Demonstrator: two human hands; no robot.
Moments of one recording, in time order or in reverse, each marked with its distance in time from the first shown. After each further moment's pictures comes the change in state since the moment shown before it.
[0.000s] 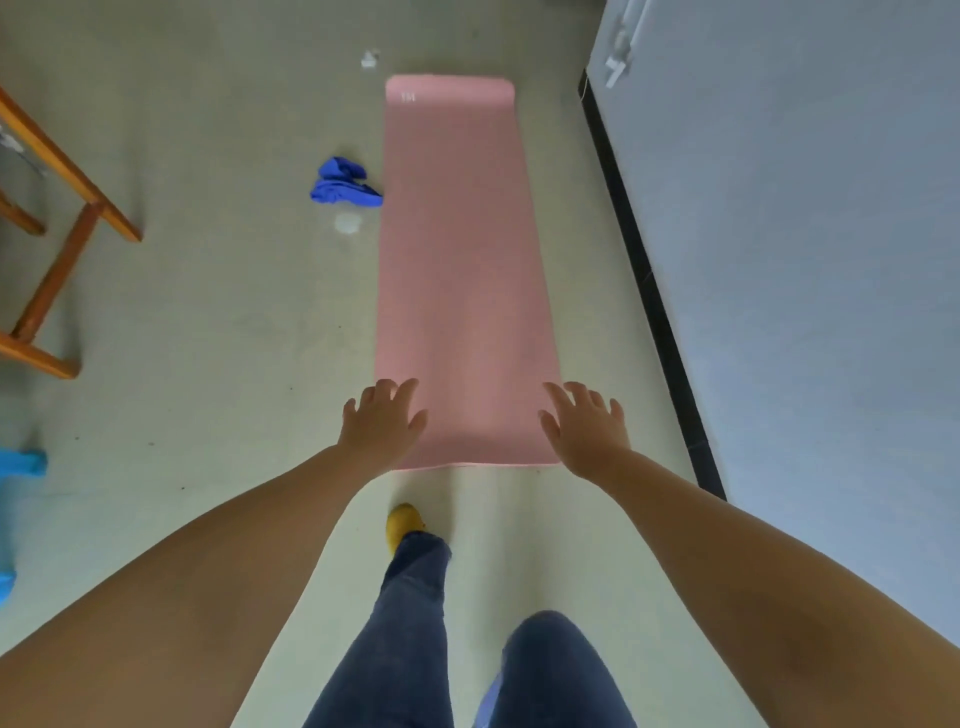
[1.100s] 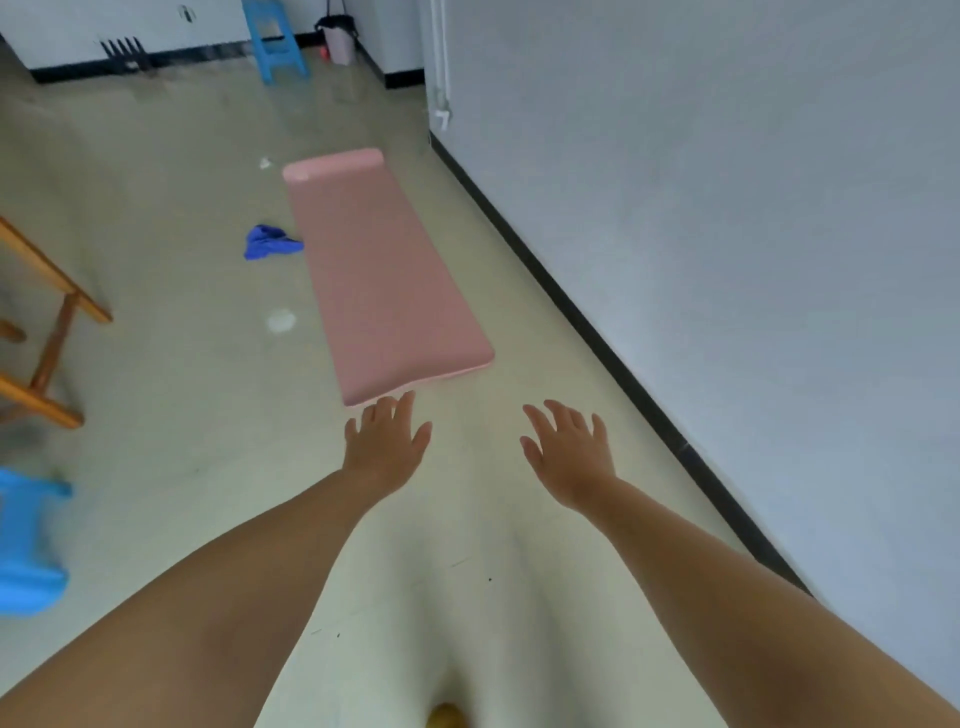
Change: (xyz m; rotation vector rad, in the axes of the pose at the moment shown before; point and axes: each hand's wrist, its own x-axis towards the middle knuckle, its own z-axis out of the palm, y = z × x) left_hand -0.518 0.054 0.128 0.093 0.129 0.224; right_hand -0.580 -0.061 0.179 0.180 0.204 0.225
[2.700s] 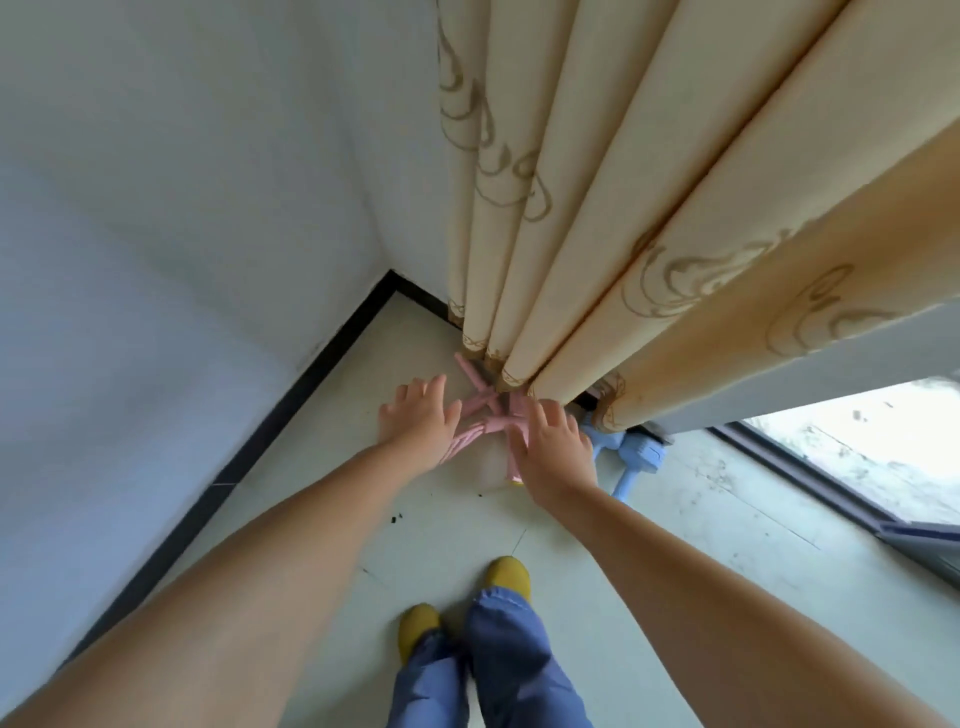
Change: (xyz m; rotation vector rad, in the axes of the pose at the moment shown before) left_hand -0.472 0.686 0.515 0.768 -0.636 1.952; right_hand -0.611 0.377 0.358 0.901 0.506 2.172
